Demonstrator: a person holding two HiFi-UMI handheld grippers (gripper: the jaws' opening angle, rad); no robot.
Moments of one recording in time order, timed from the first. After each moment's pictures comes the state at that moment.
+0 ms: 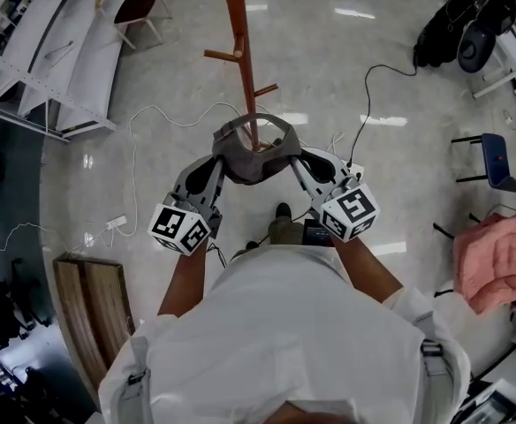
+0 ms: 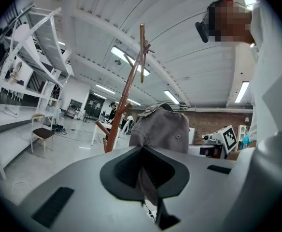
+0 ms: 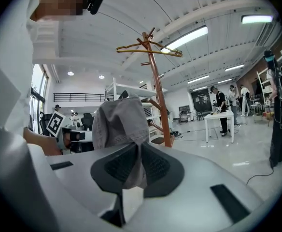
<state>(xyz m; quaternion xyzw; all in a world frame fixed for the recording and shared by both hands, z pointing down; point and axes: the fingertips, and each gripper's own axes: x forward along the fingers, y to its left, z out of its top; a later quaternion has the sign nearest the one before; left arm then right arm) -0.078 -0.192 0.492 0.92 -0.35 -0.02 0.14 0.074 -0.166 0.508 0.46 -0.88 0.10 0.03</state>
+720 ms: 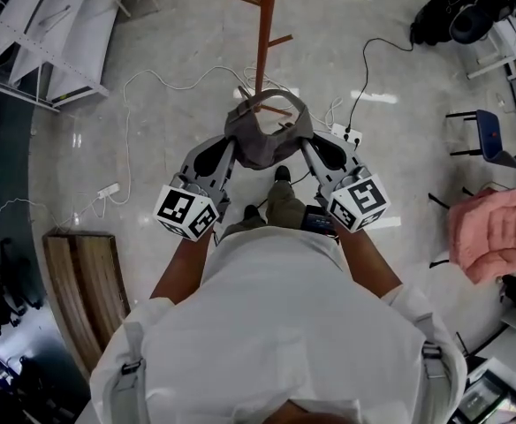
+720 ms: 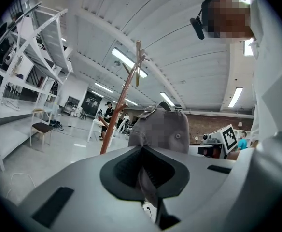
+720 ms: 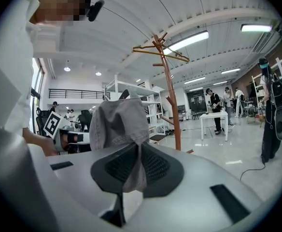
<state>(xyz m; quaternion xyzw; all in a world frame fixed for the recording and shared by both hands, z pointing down) -0.144 -0.098 0.505 0.93 -0.33 -0.03 0.15 -0.001 -0.070 0.514 0.49 -0.87 0.10 0.04</state>
